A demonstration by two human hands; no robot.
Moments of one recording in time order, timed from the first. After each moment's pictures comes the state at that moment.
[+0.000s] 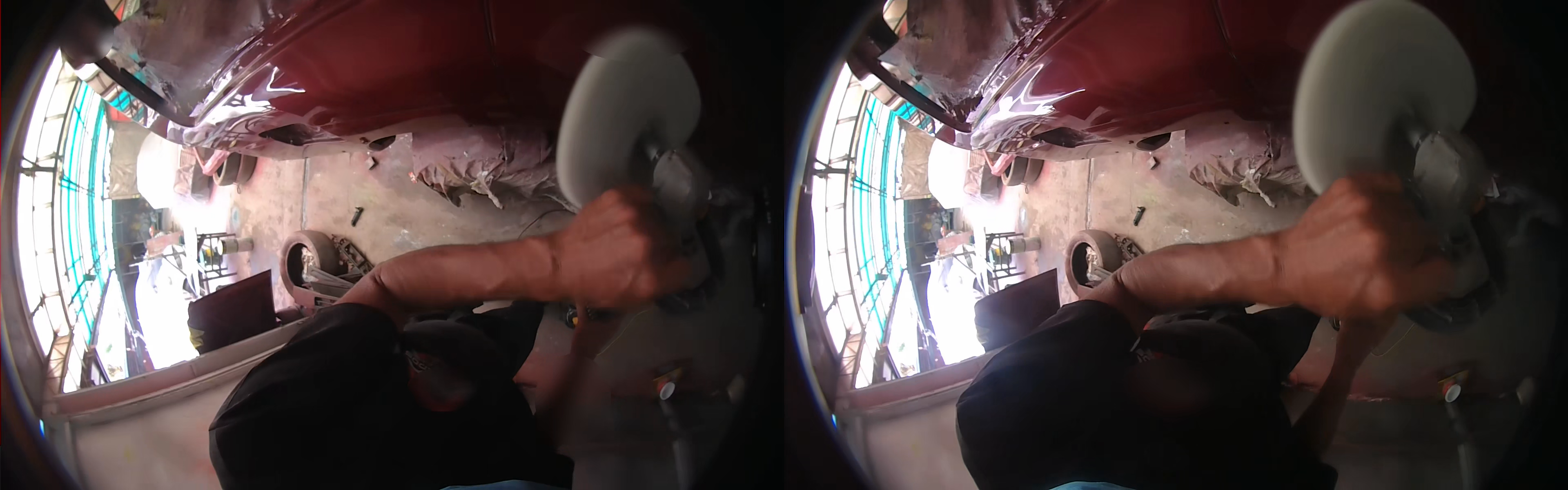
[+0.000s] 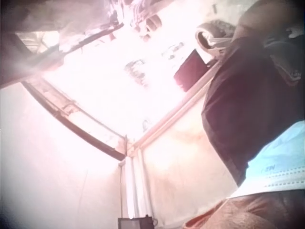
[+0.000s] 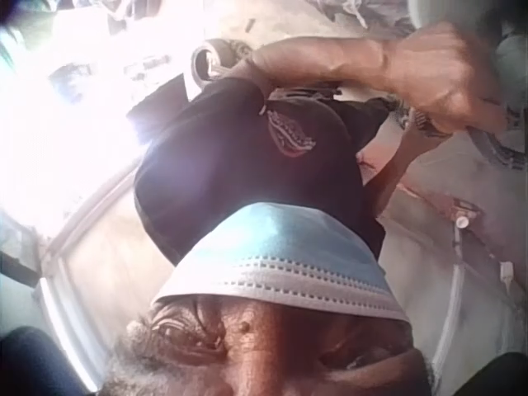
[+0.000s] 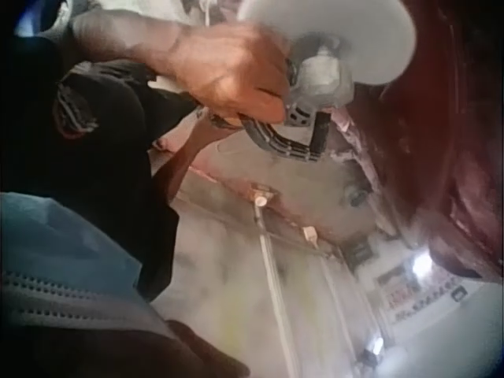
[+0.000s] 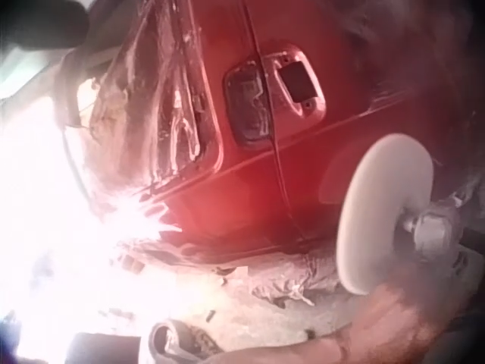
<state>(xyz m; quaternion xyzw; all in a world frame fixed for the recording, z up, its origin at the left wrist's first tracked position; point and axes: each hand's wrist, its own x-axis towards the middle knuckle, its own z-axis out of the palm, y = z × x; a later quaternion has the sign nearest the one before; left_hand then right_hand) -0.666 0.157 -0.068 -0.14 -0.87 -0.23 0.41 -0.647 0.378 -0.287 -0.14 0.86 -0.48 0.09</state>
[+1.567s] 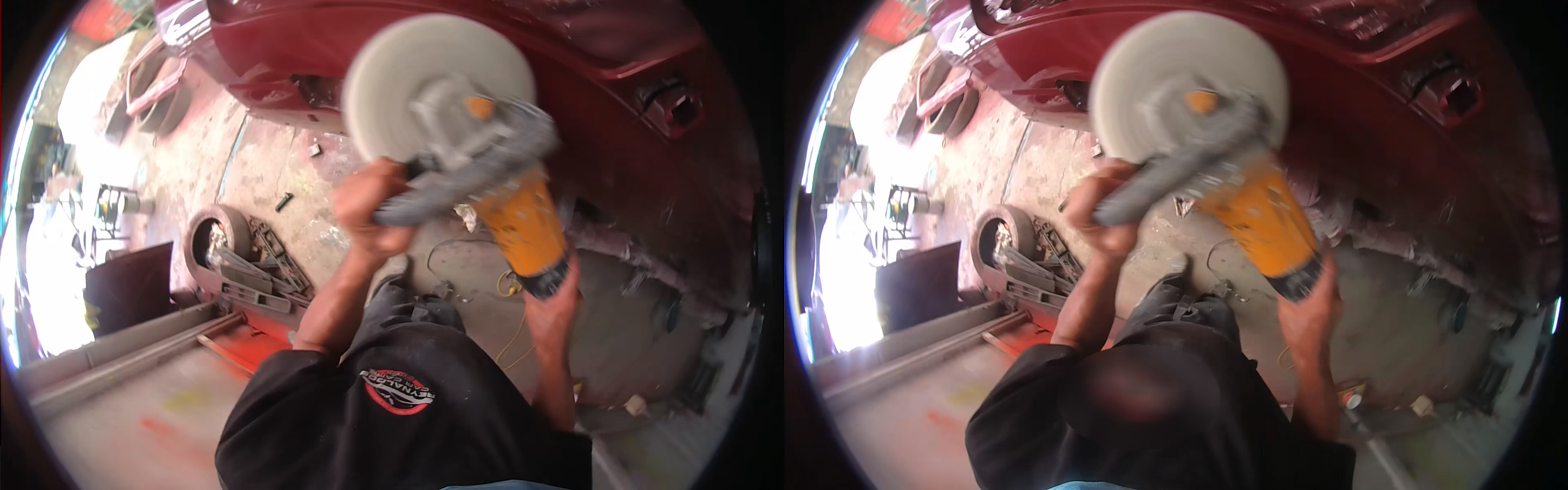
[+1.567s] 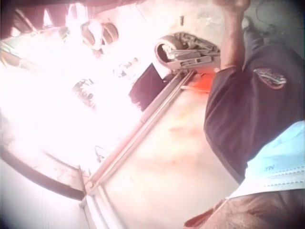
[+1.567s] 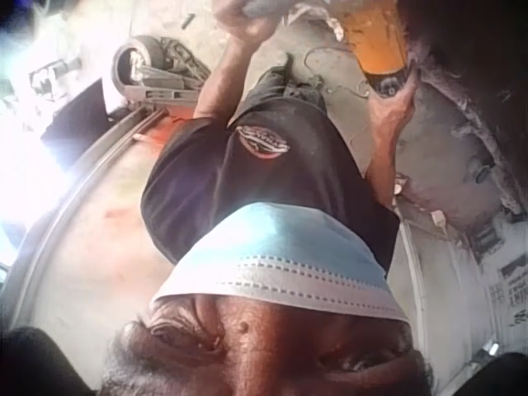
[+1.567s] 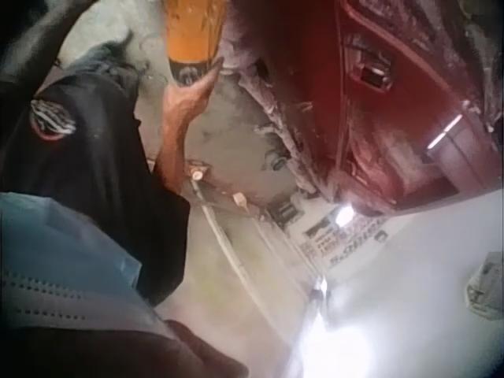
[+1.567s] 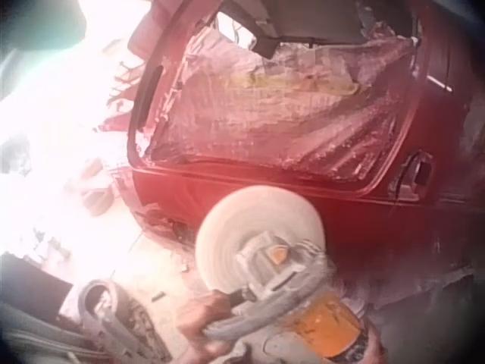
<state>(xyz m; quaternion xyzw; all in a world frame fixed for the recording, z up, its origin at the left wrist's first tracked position) -0.365 -0.007 -0.077 0.18 -0.69 -0.26 0.65 -0.563 0.217 -0.097 -0.46 0.80 -0.38 0.07</state>
